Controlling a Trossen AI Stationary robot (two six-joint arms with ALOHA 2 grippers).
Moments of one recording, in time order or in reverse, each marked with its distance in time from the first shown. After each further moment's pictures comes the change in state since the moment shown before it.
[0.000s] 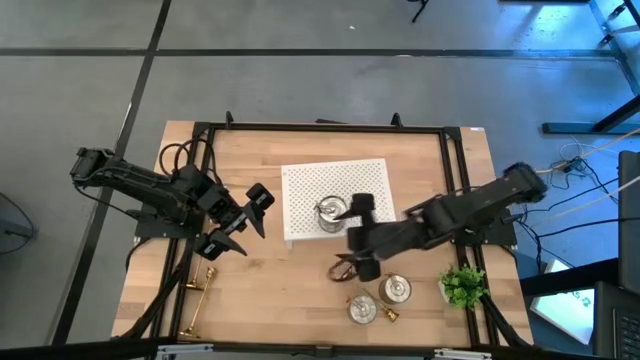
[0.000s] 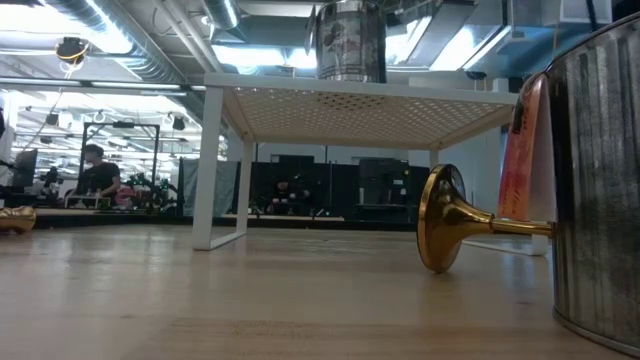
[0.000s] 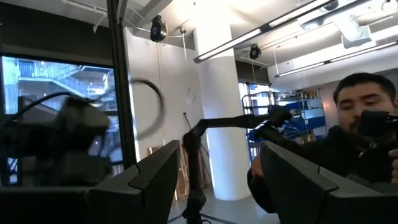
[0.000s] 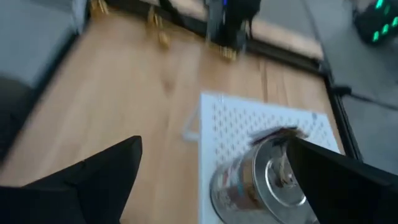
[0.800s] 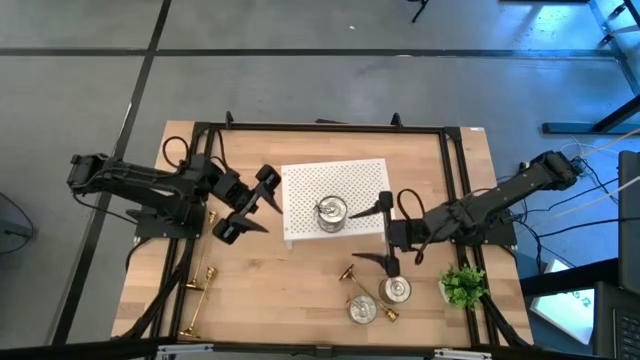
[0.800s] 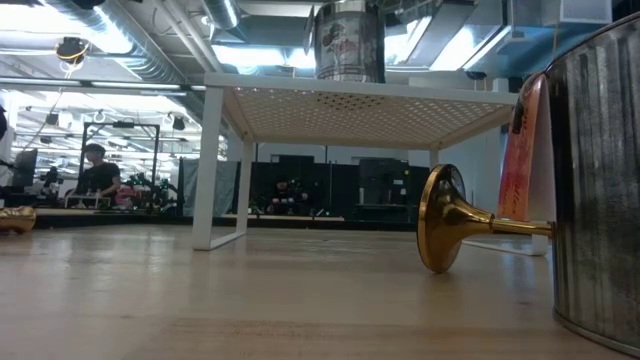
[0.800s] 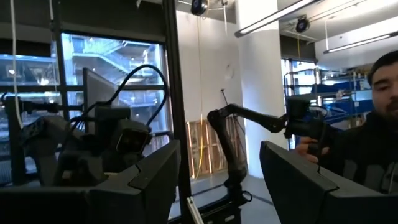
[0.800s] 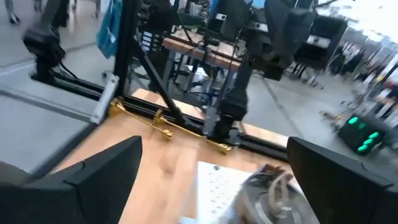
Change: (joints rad) left arm 0.166 -0.011 0.000 -0.125 -0.012 0.020; right arm 0.013 -0.347 -0.677 0.905 -0.052 -0.266
